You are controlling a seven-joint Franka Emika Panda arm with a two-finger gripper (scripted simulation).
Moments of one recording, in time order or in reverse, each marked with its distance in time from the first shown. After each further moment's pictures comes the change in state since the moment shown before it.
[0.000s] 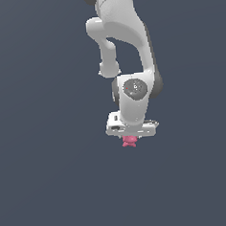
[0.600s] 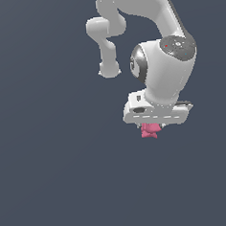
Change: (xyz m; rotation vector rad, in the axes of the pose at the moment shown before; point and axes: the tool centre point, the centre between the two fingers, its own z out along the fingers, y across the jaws) arm 0.011 -0.070 -0.112 0.000 0.001 -0.001
